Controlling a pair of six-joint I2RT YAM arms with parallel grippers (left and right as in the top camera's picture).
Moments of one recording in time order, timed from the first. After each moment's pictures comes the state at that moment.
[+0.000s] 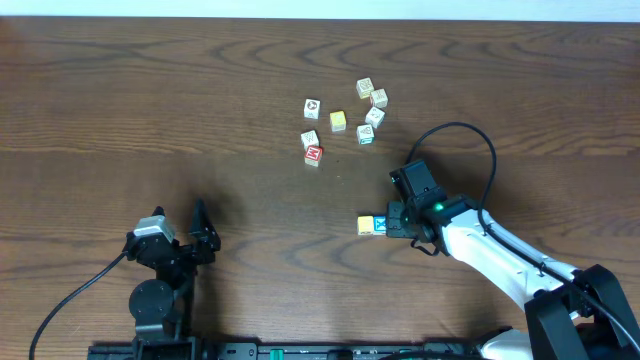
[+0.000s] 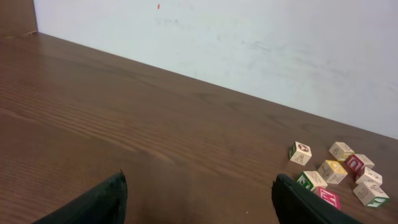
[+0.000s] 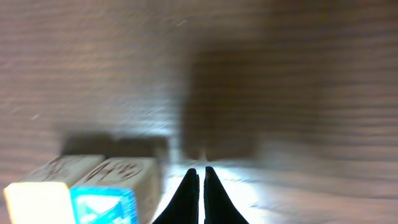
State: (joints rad) left arm 0.05 0.01 0.02 -0.11 -0.01 -0.28; right arm 0.47 1.53 0.73 -0.47 0.05 0.53
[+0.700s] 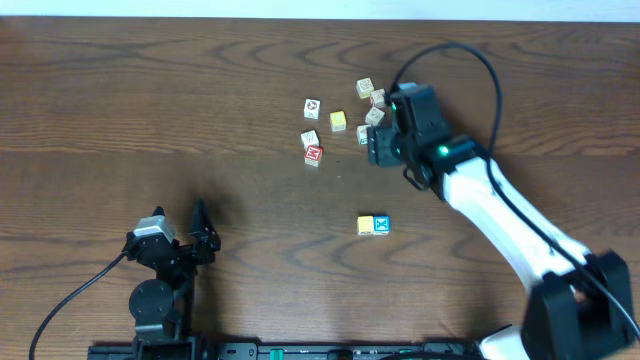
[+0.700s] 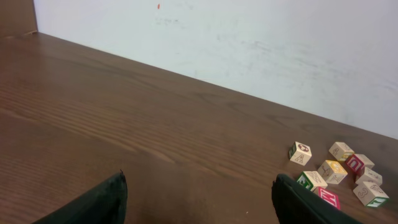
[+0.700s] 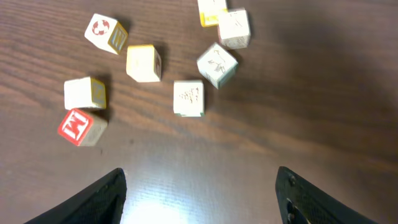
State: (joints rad) left arm 0.05 0.01 0.02 -0.11 -0.01 -0.28; right arm 0.42 1.65 1.17 -0.46 0.06 0.25
